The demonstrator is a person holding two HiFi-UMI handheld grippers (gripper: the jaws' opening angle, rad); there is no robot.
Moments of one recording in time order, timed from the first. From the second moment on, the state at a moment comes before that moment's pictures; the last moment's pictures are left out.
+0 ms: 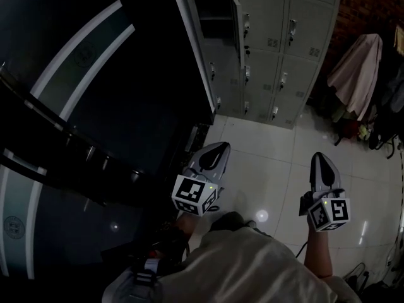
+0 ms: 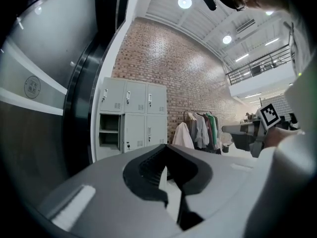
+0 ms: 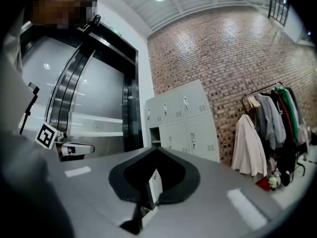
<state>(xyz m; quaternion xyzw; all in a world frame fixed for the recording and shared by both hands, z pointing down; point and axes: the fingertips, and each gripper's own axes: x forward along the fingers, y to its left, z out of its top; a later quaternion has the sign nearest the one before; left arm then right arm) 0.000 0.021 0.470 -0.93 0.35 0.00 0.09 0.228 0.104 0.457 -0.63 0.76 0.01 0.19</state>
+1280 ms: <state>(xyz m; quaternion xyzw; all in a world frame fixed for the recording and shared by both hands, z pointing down) -0.045 0.030 0.450 -0.95 0.31 0.01 0.08 0.155 0.127 0.425 -0.66 0.73 0.05 0.18</state>
